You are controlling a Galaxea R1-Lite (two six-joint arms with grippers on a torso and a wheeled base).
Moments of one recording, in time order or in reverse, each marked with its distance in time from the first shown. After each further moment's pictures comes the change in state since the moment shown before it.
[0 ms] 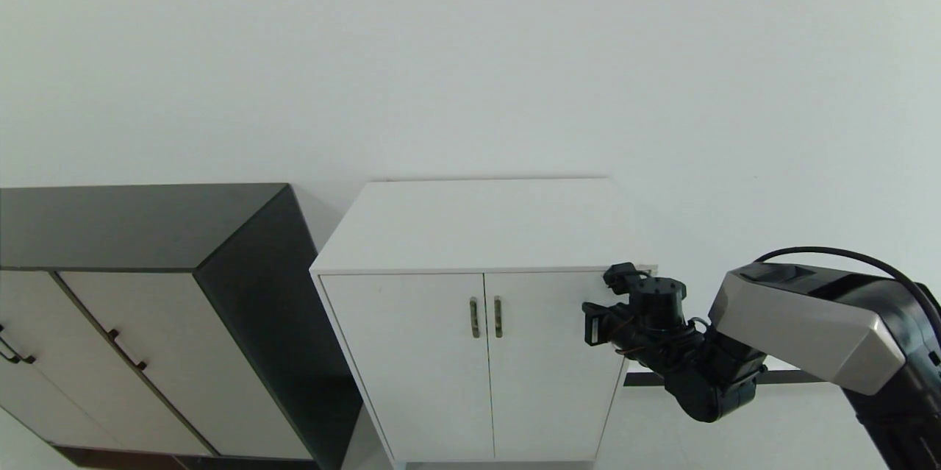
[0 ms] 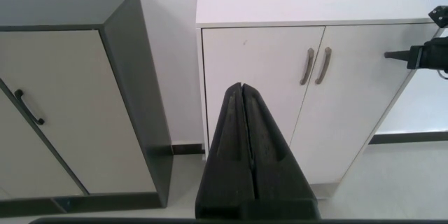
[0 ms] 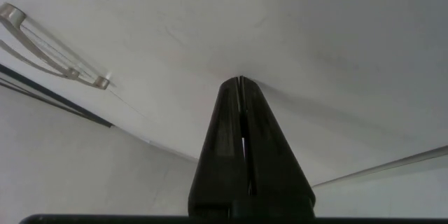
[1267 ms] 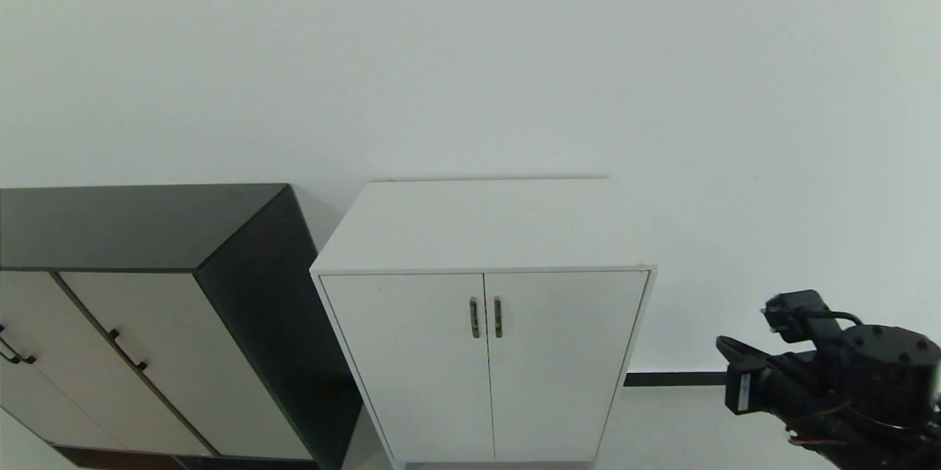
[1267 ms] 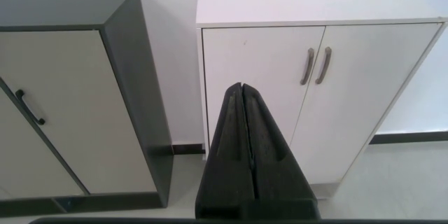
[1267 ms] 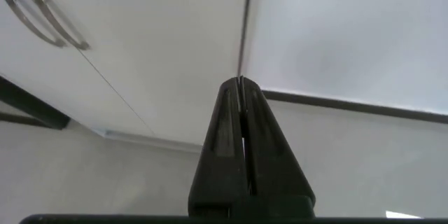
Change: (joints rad) left arm 0.000 0.000 0.000 0.000 0.000 0.002; right arm 0.007 -0.694 0.935 -0.230 -0.272 -0.066
